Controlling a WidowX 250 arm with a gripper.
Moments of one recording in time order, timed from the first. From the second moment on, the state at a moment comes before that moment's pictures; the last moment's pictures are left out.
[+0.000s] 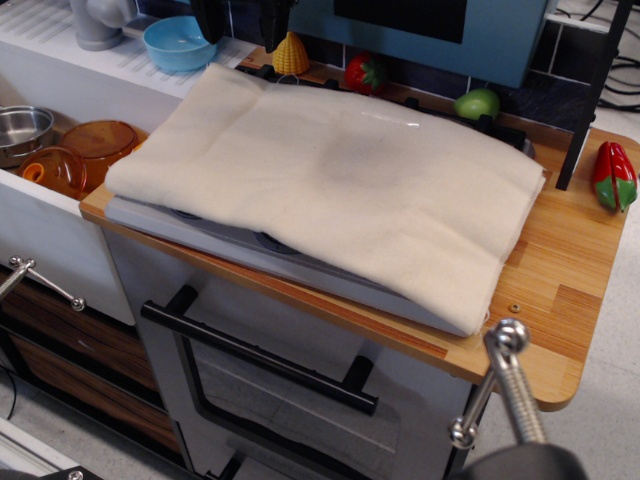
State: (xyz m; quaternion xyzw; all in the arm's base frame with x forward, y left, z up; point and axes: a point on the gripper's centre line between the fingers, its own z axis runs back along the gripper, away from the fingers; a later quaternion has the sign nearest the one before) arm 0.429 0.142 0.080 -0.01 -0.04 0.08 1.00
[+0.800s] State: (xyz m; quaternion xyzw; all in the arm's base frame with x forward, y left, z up) arm 0.418 0.168 0.106 -0.07 -0.04 0.06 0.99
